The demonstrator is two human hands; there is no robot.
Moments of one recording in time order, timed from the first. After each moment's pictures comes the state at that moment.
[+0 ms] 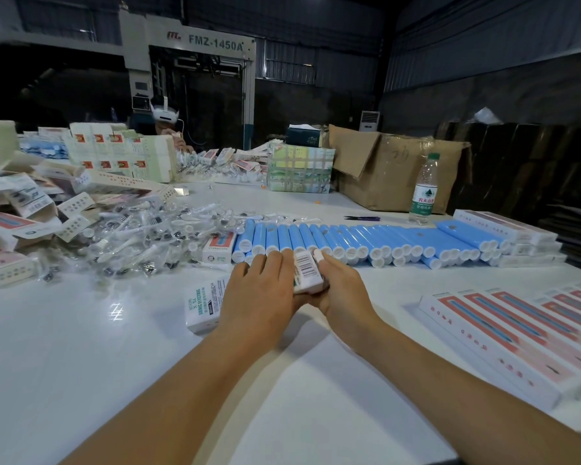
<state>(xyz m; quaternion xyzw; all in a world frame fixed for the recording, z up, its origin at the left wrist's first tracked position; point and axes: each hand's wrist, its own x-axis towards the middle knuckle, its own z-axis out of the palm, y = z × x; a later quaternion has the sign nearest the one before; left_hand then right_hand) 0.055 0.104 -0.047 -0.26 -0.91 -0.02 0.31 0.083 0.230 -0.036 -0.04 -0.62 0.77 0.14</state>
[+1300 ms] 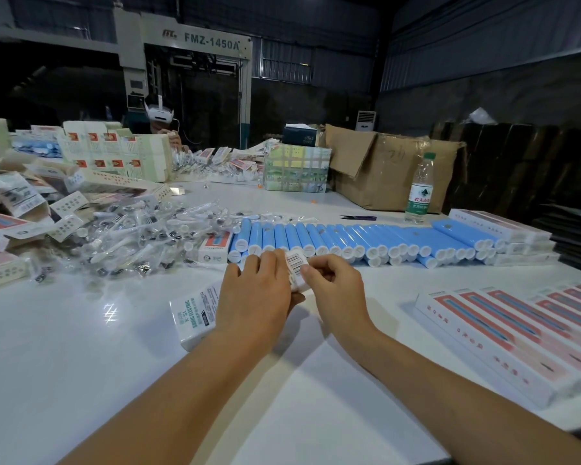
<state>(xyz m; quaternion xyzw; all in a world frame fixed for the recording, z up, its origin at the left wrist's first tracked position) 0.060 0.104 -0.044 -0.22 -0.93 0.03 0.31 0.092 0.222 -0.040 -0.04 -0.76 0.57 0.31</state>
